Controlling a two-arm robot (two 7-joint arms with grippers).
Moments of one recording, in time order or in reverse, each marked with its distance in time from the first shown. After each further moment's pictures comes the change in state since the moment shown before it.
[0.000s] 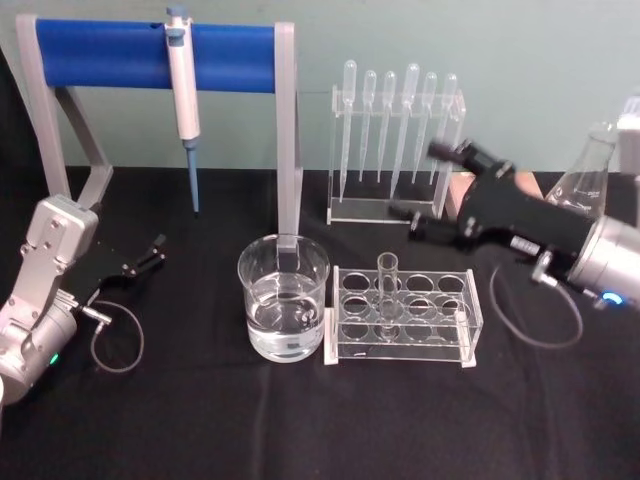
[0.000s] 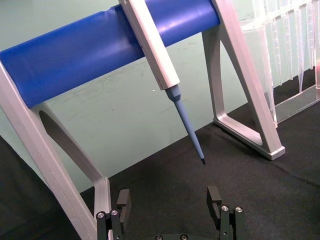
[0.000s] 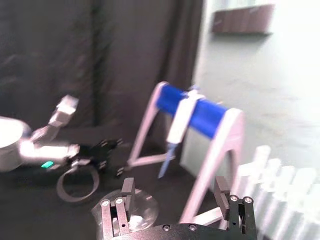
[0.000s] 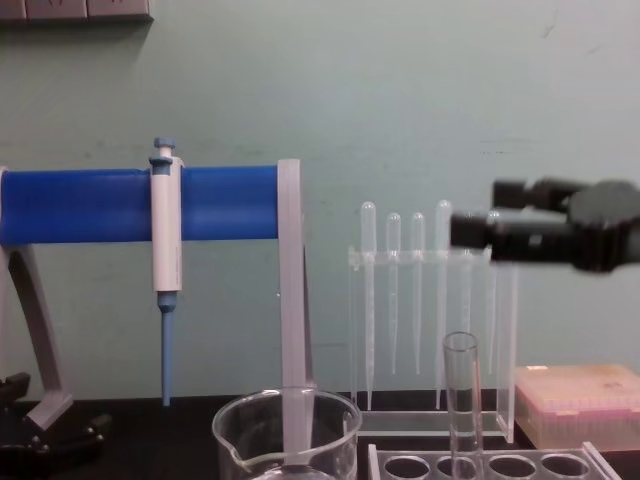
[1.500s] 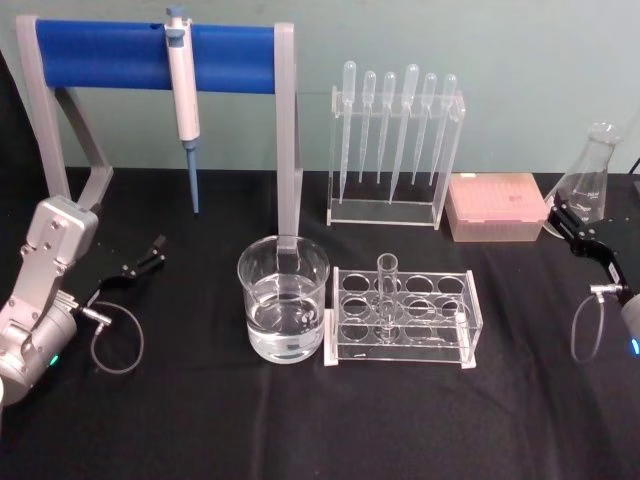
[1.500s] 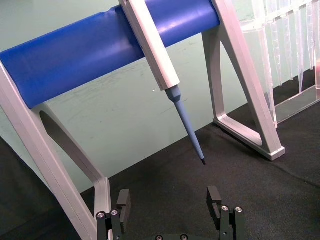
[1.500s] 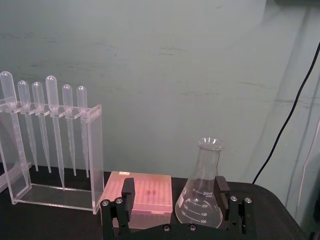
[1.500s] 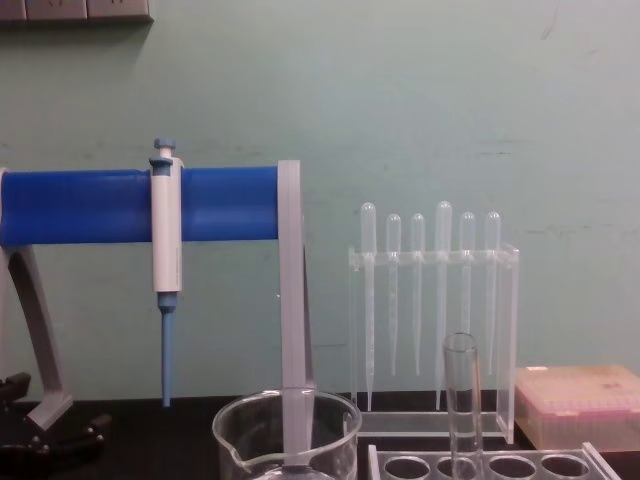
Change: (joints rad) left arm 0.000 0.000 0.000 0.000 0.000 0.000 0.000; right arm -0.301 -0.271 0.267 0.000 -0.346 0.047 -0.775
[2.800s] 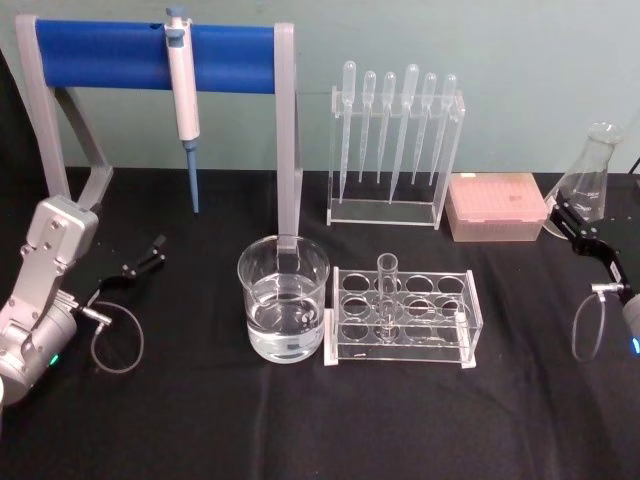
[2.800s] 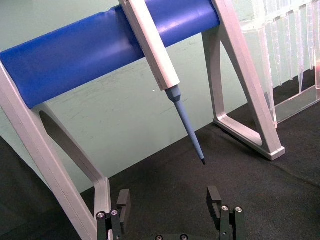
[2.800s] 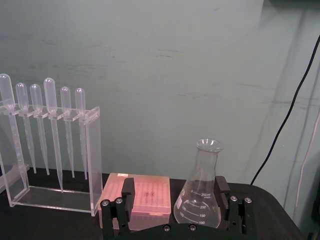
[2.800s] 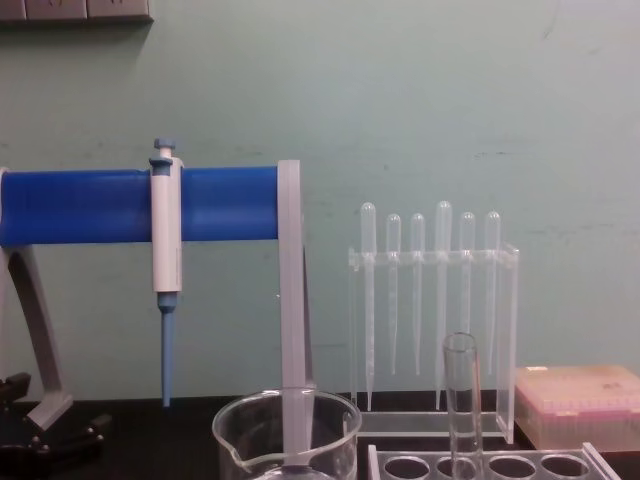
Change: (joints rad) left arm 0.000 0.000 0.000 0.000 0.000 0.000 0.000; right arm -0.001 0.000 0.000 -0.003 -0.001 -0.005 -0.010
